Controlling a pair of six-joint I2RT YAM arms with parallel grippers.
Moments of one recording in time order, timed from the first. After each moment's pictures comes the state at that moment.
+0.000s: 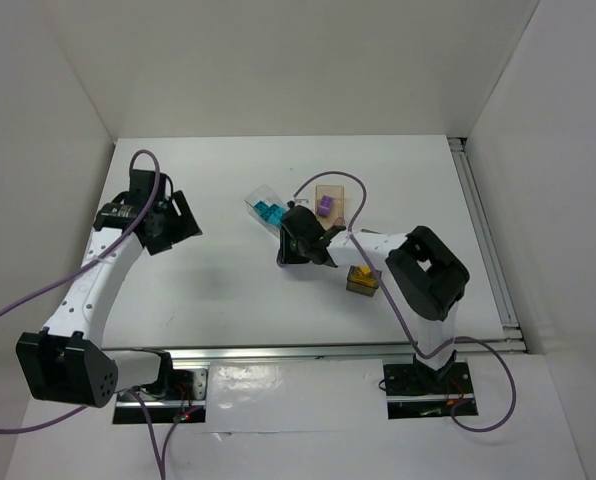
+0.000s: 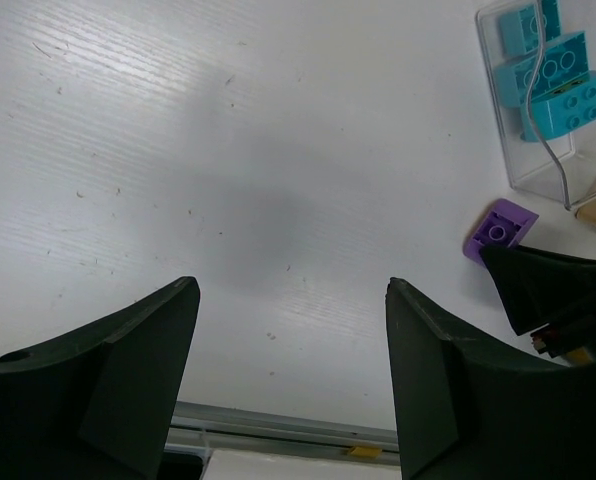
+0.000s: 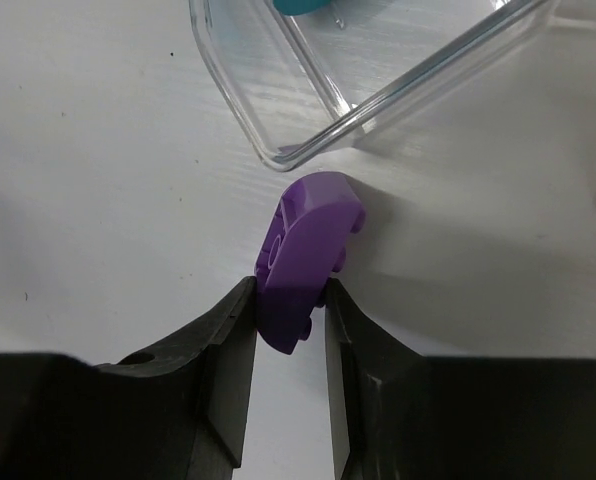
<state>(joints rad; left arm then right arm) -0.08 1.24 1.18 -0.91 -0.07 -0.56 0.78 1.89 1.14 -0.09 0.08 0.64</state>
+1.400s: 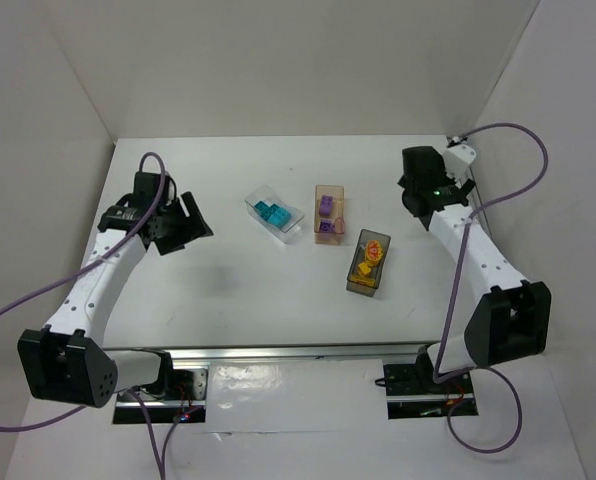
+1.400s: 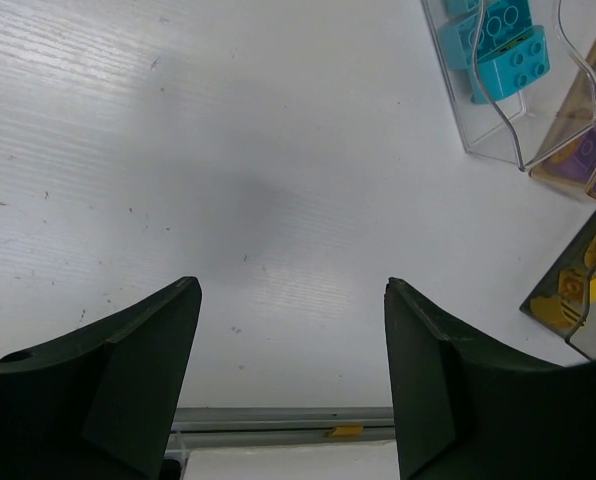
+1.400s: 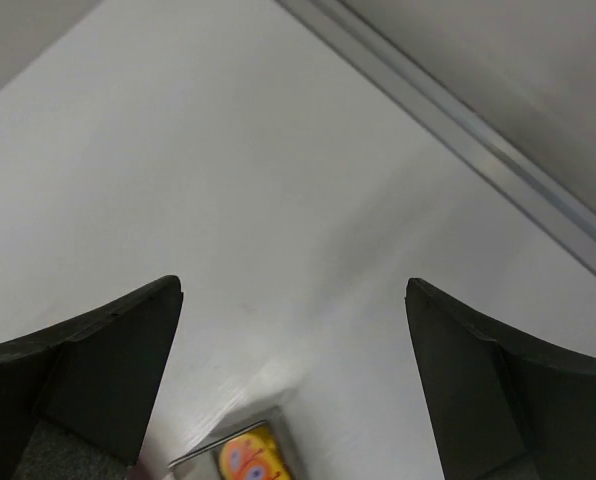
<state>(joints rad) -0.10 1.24 1.14 -0.84 0.05 -0.56 0.23 1.42 1.22 -0.46 0.75 0.64</state>
